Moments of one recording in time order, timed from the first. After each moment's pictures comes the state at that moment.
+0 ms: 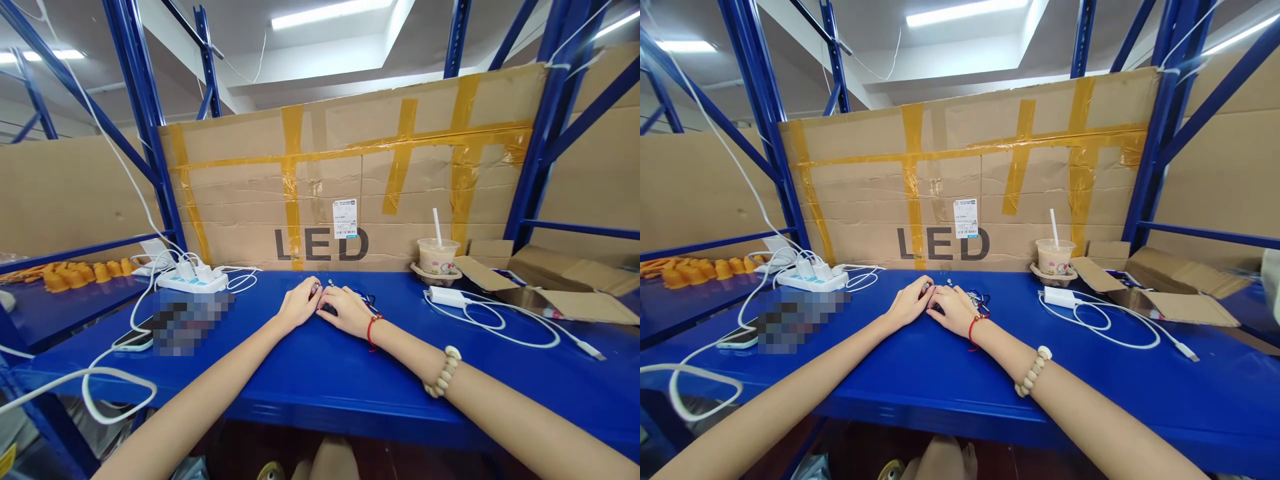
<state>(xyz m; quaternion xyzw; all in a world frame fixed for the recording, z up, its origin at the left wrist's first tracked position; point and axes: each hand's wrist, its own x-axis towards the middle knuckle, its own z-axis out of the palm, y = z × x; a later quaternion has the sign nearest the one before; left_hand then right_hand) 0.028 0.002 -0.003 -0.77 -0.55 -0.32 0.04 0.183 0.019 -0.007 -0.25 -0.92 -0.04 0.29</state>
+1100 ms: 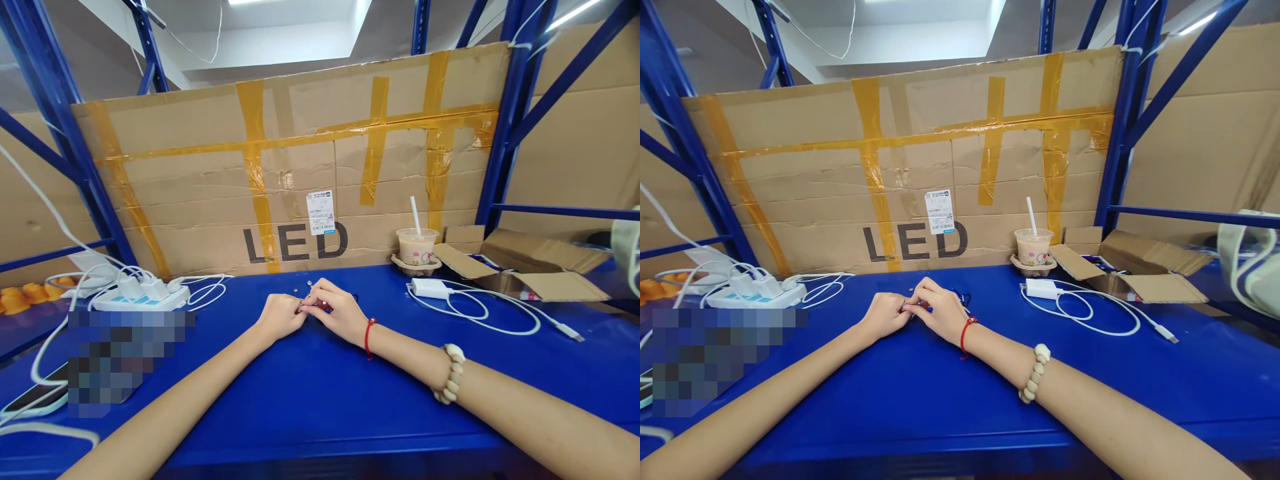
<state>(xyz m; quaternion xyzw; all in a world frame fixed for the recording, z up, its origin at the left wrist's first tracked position) 0.036 0.025 -0.008 -0.83 -0.51 -0.18 0.17 0.199 0.030 -0.012 -0.20 -0.86 0.05 0.47</state>
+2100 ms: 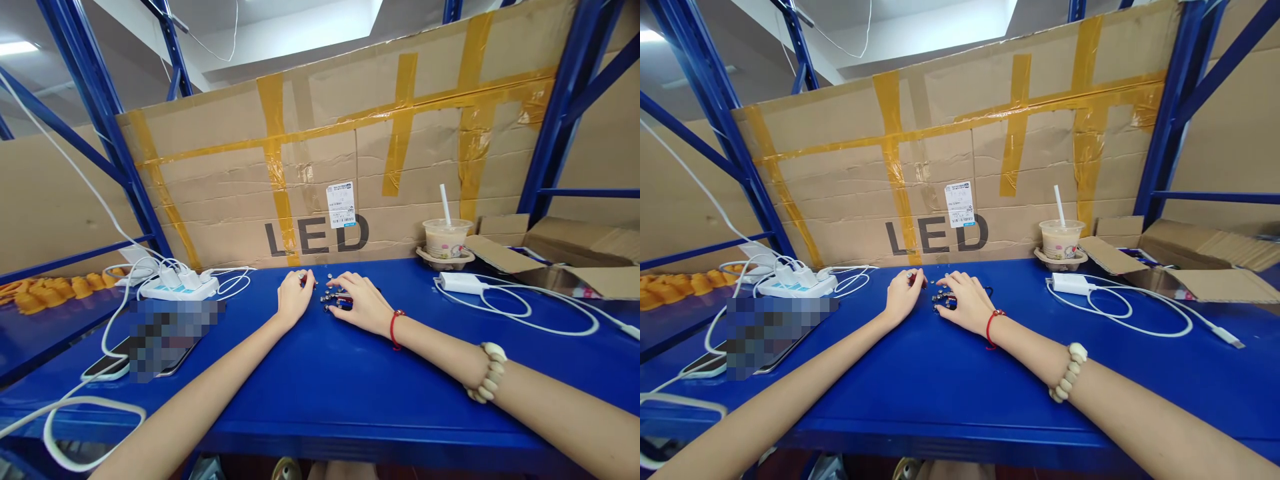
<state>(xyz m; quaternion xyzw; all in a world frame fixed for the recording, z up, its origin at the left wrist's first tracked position) 0.032 0.027 -0.002 -0.66 -0.62 -0.41 0.05 0.201 0.031 -0.011 -0.33 -0.87 -0.01 0.36</state>
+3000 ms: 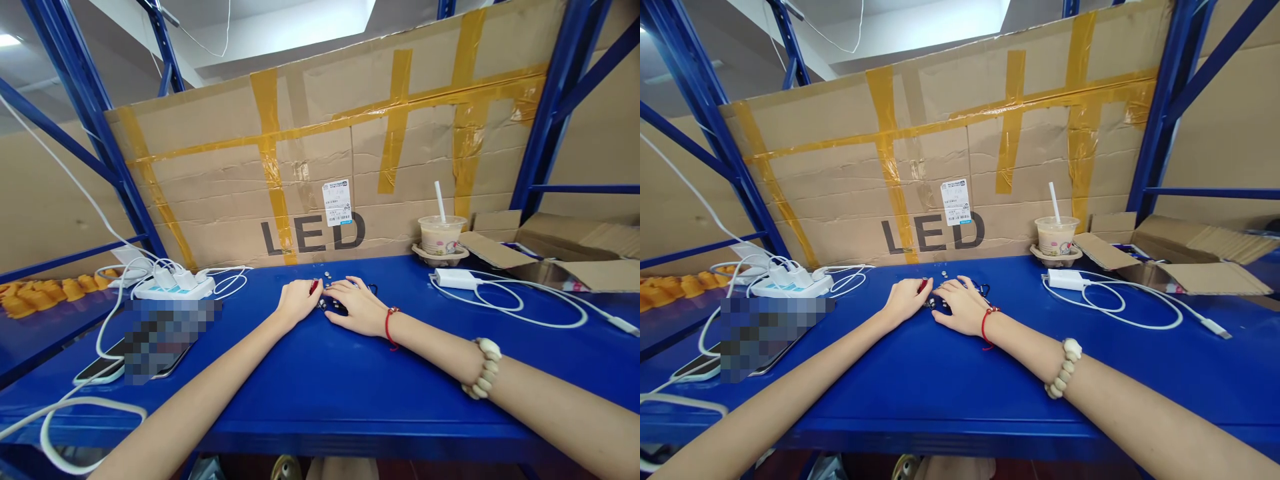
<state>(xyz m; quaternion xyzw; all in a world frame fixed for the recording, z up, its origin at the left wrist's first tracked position) 0.038 0.028 -0.002 -0.75 -0.62 -0.21 0.11 0.200 0.027 -0.012 -0.29 -0.92 -0.02 0.27</state>
